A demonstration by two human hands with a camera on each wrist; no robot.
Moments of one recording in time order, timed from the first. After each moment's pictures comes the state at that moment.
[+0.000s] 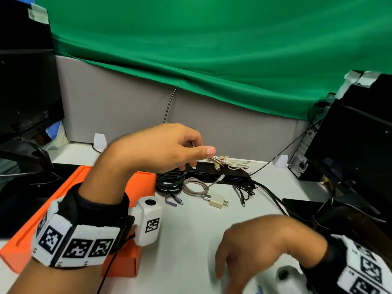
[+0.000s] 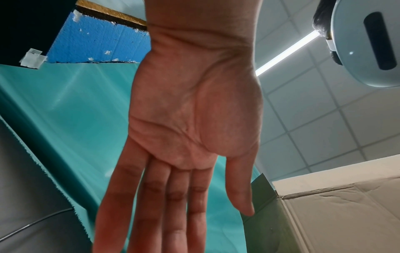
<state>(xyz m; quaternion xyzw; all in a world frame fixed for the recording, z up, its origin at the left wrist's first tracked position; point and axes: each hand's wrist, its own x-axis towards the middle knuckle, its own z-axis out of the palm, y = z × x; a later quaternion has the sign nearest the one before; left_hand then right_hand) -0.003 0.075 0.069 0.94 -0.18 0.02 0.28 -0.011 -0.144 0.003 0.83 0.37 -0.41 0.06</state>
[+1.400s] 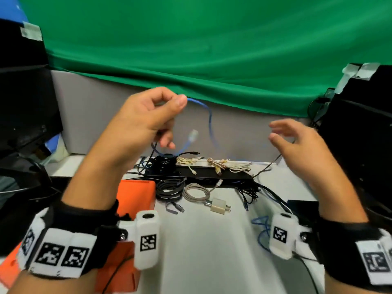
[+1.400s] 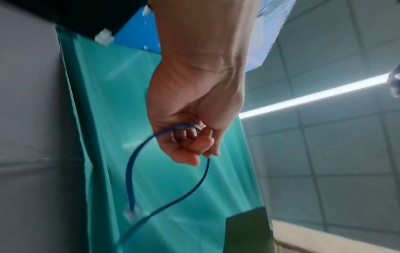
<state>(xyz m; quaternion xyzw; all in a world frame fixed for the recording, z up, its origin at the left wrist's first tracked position) 0.004 0.078 0.077 0.70 -0.19 0.19 0.66 0.069 -0.213 0.052 0.89 0.11 0.24 -0.36</state>
